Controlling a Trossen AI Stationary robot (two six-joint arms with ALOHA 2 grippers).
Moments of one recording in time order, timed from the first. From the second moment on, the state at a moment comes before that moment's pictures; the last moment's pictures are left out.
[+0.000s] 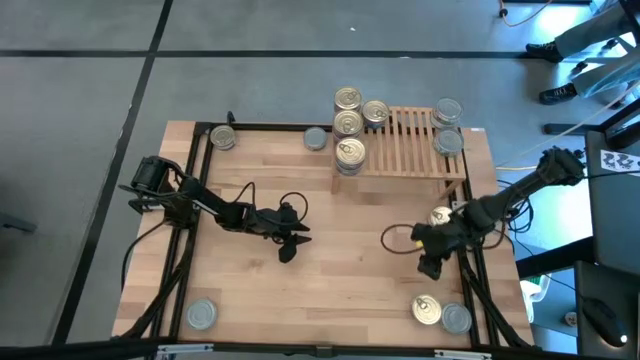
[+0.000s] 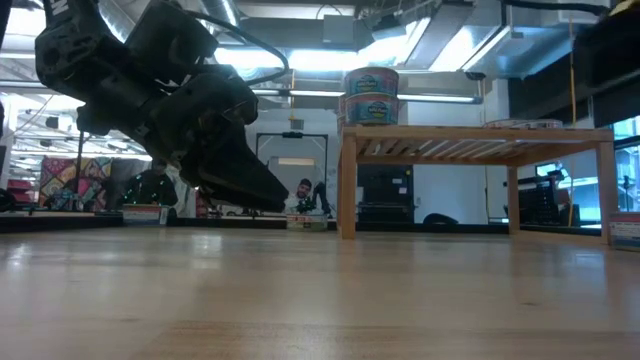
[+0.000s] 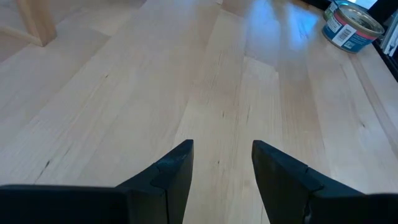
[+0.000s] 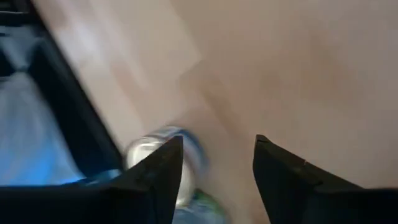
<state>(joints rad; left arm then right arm) -0.15 1.72 0.50 0.69 -0.16 -0.45 0.52 0.99 0.68 -0.79 -0.22 1.15</state>
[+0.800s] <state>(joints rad) -0.15 1.72 0.50 0.69 -0.16 -0.43 0.86 1.22 0.48 -0.07 -0.25 1.57</state>
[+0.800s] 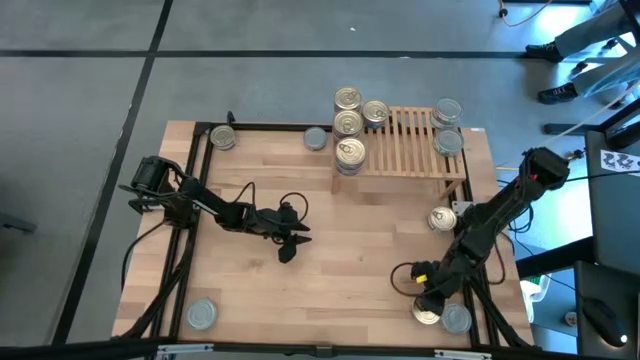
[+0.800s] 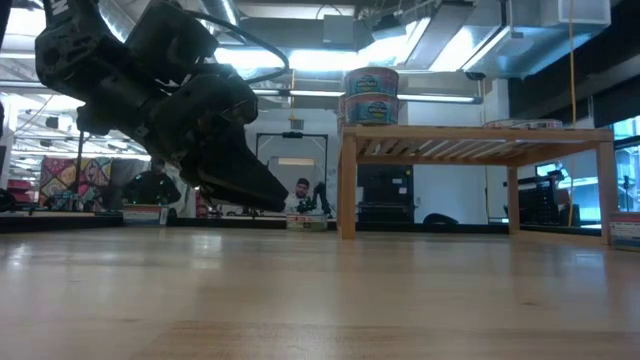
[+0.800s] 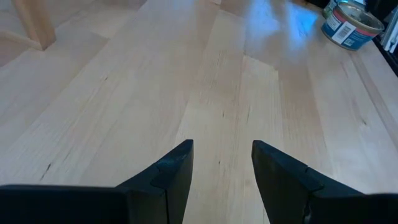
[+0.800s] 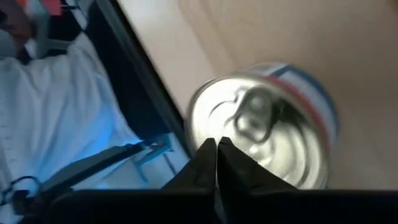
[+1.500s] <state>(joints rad) -0.15 1.72 0.50 0.70 -0.16 -0.44 0.51 1.47 0.48 0.22 -0.14 0.84</state>
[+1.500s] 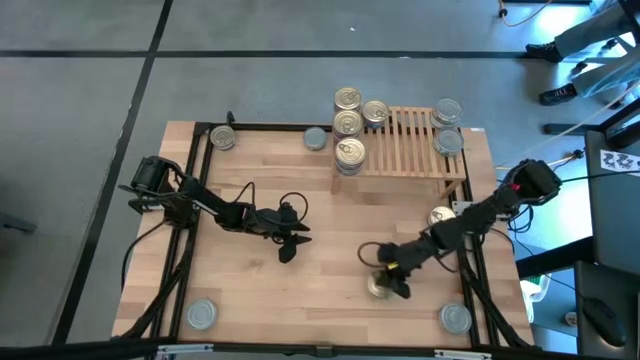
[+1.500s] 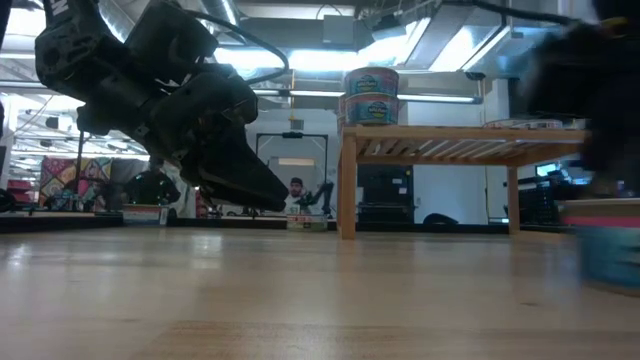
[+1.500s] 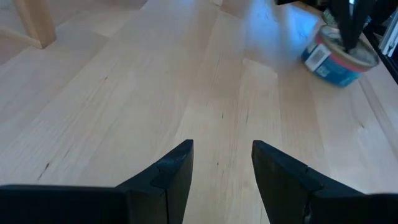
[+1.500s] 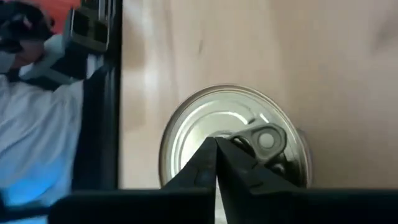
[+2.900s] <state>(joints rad) -0.21 1.98 1.03 0.57 -0.16 -0.03 0.49 1.21 0.51 0.19 0.31 0.07</state>
